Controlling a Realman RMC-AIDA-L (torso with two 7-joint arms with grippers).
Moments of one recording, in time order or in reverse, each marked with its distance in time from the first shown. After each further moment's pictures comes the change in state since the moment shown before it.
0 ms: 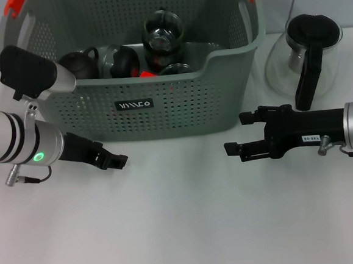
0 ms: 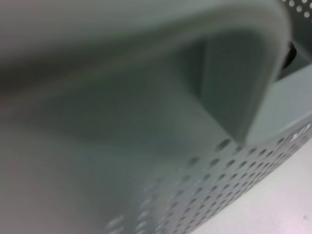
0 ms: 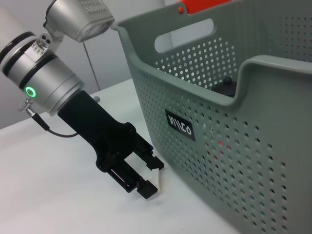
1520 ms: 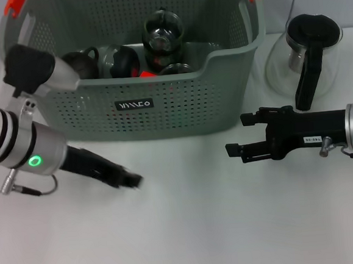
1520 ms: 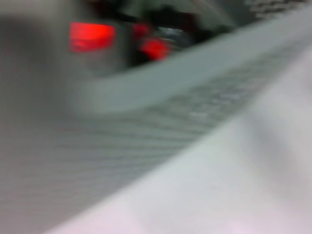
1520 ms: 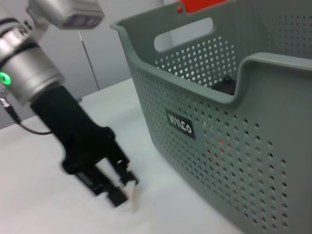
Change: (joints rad) left arm -0.006 0.006 -0.029 0.121 -0.048 0.318 -0.067; right arm -0.005 -0.001 0.000 0.000 0.000 -0.003 0.002
